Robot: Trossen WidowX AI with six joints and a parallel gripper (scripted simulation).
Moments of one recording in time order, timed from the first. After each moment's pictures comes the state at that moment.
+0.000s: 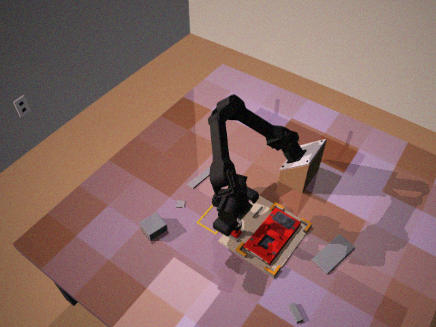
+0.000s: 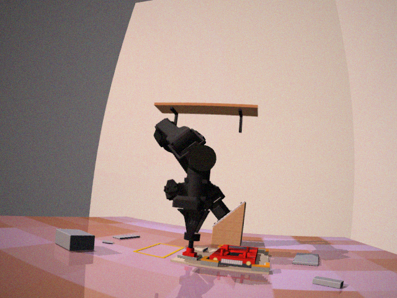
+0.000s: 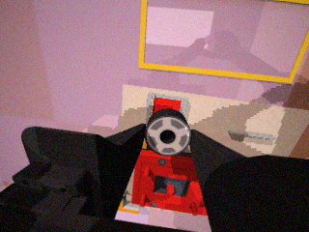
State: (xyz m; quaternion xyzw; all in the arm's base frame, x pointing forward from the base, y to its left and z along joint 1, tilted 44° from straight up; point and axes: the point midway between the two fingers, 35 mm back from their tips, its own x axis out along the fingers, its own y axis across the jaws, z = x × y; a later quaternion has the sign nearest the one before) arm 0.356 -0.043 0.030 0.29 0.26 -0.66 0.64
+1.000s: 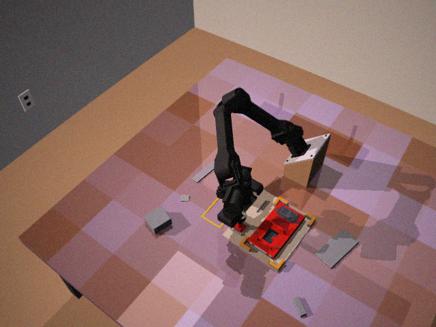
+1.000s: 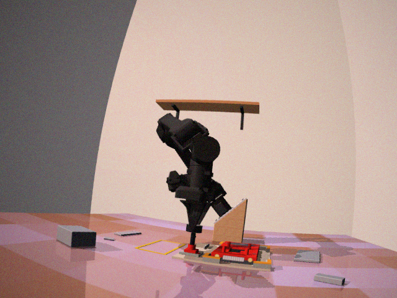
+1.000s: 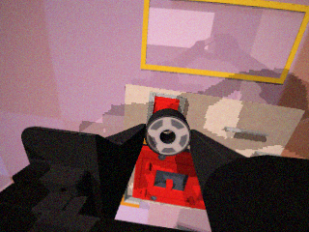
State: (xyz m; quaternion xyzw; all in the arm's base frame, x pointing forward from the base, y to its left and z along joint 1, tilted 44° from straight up) arm 0.355 -0.036 0.039 0.29 0.26 -0.66 0.64
